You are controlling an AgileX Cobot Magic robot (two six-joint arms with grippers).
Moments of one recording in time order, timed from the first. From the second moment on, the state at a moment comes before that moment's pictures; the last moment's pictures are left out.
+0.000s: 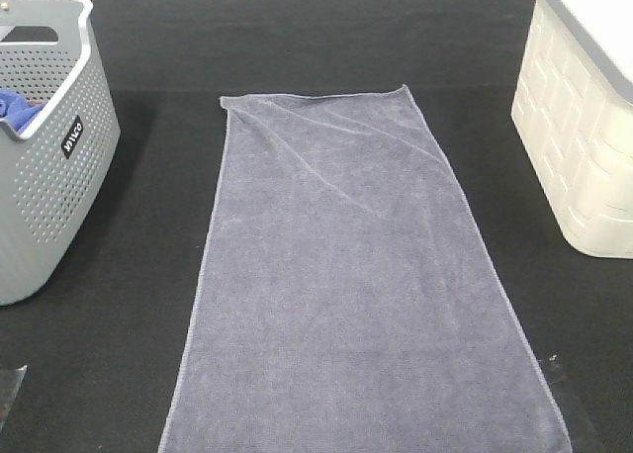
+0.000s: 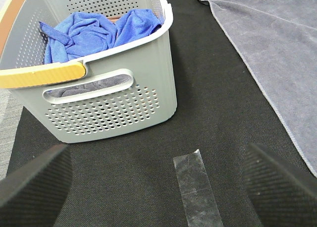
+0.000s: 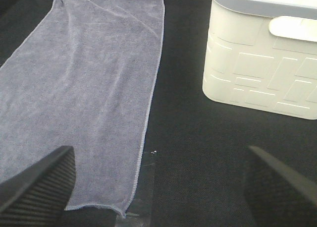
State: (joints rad) left arm -0.03 0.00 -0.51 -0.02 1.05 0.15; right arm -0.02 0.00 -0.51 0.17 1.07 -0.18
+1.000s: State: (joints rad) left arm -0.03 0.00 -0.51 -0.02 1.05 0.15; right arm -0.02 0.00 -0.51 0.17 1.07 -0.18
